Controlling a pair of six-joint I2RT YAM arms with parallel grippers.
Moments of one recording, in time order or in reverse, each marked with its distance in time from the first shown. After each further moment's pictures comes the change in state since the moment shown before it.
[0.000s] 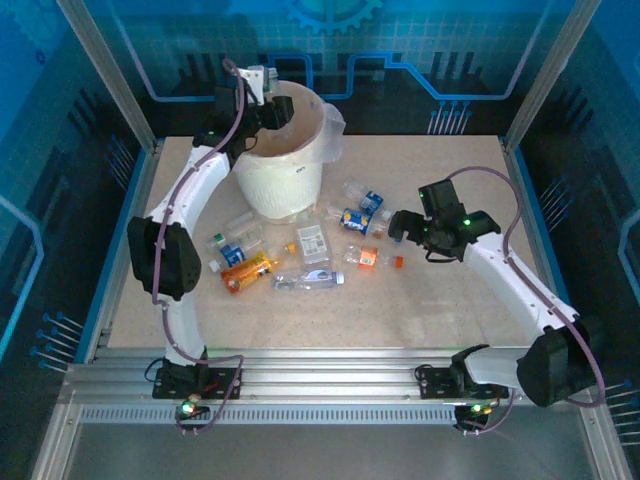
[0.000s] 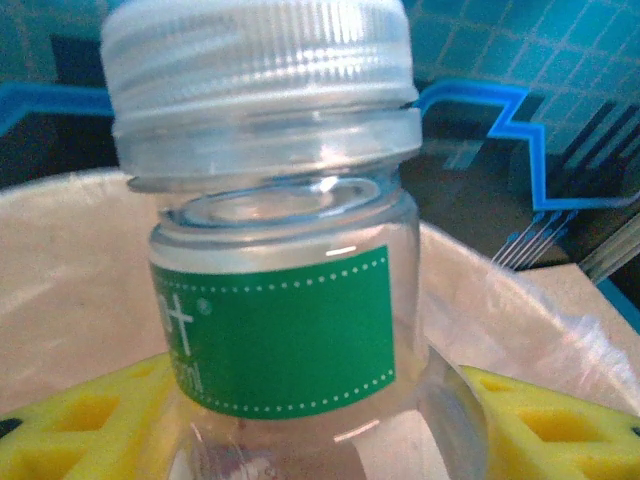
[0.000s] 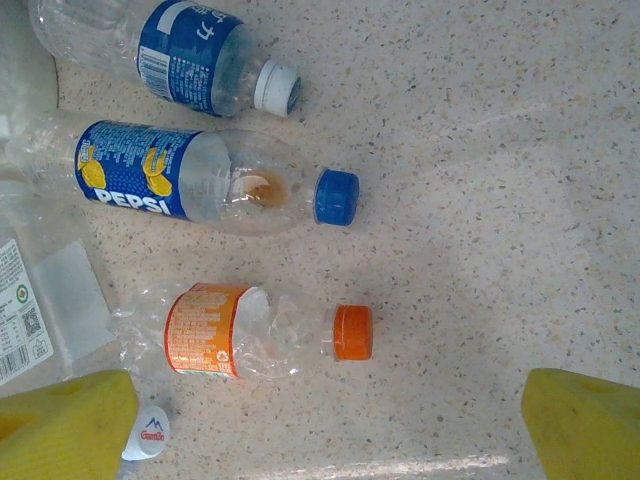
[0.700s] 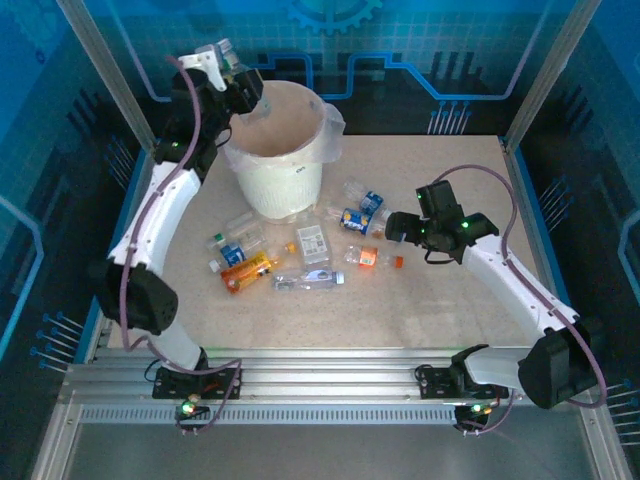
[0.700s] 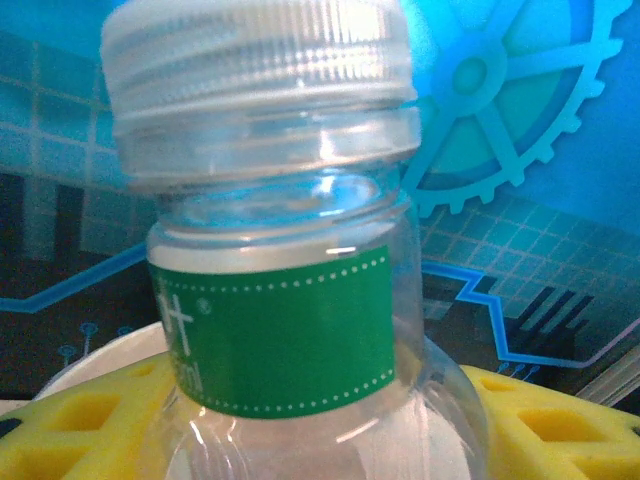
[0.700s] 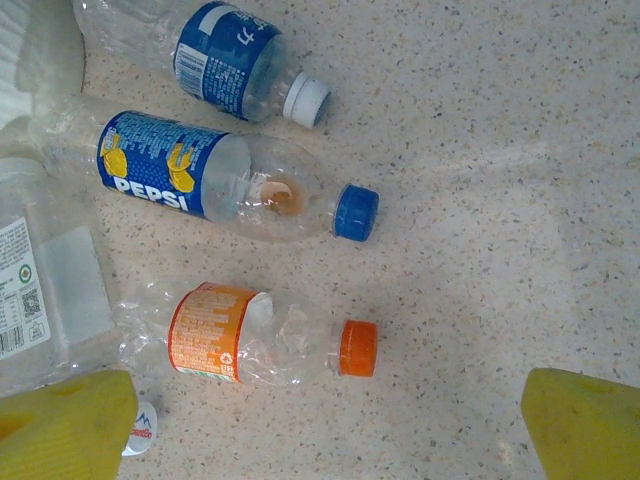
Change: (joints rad) left arm 0.033 -0.262 -0.119 0.100 -0.130 -0.150; right arm 0.021 -0.012 -0.014 0.042 0.009 -0.090
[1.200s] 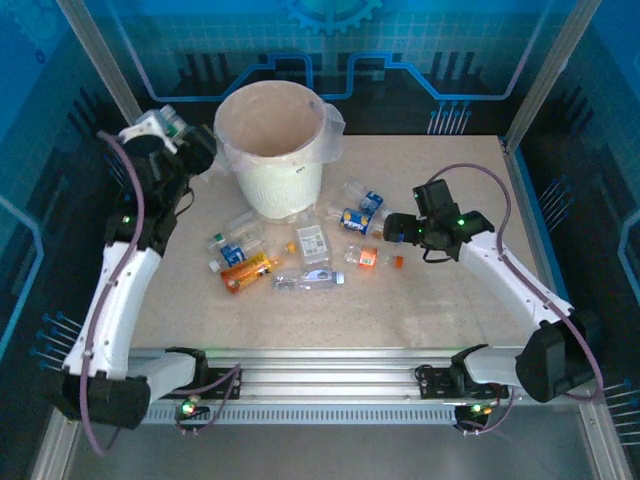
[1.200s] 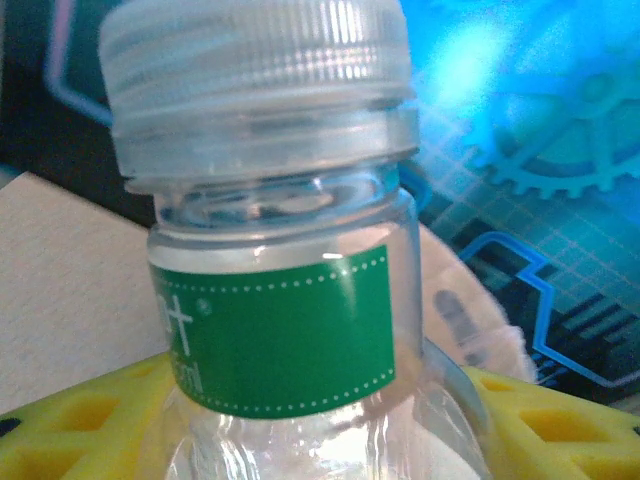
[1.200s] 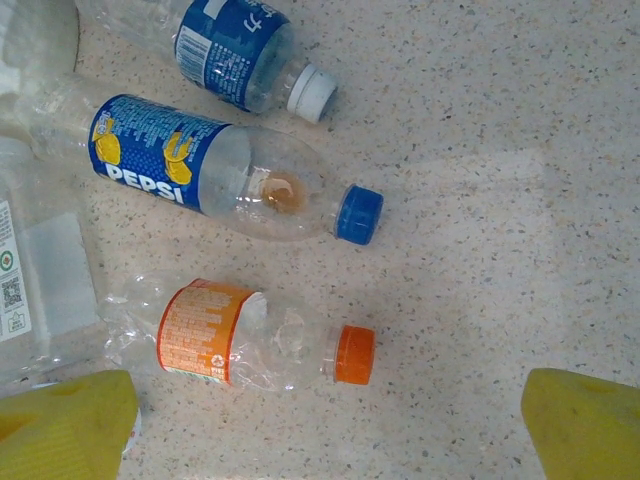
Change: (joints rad) left arm 0.058 -0.525 -0.443 -0.198 -0.134 -0.195; right arm 0.001 0.030 0.002 0.016 0.000 -0.055
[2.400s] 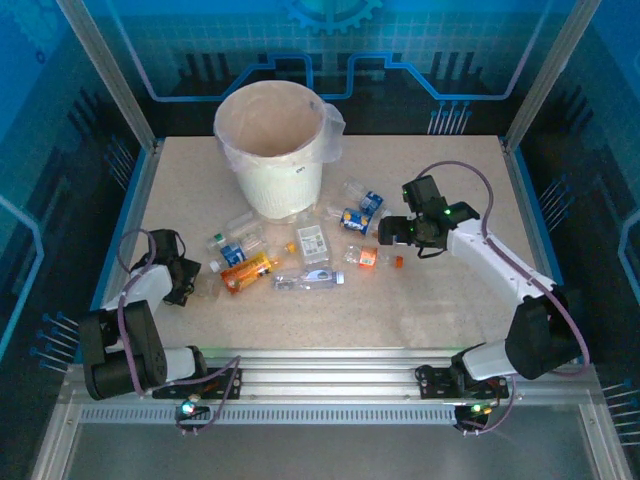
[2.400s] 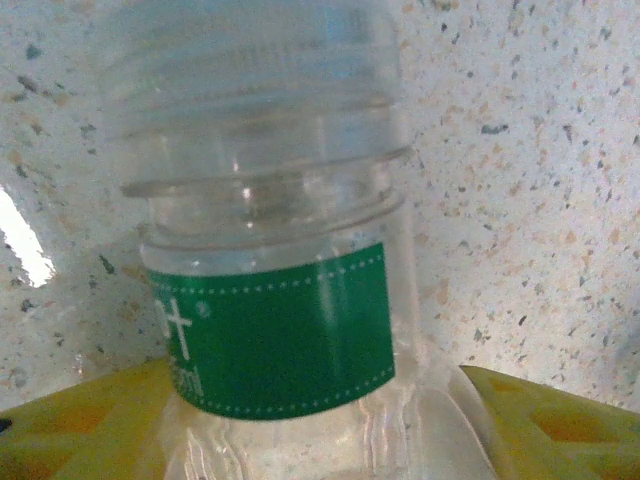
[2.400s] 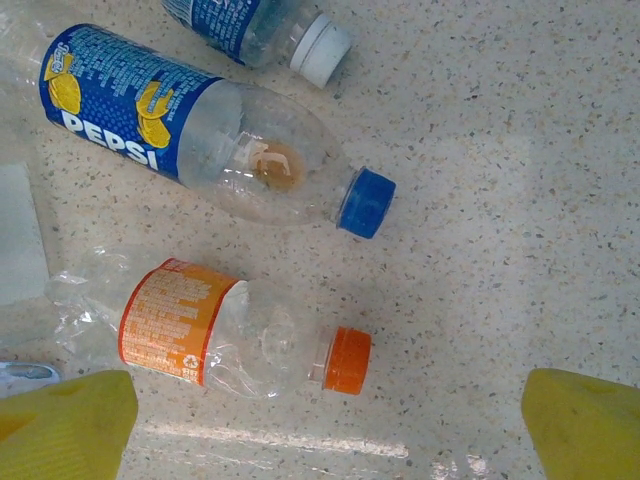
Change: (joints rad) left arm 0.394 0.113 -0.784 -0.107 0.032 -0.454; right arm 0.011 0.125 0.050 -0.024 -0.011 -0.096
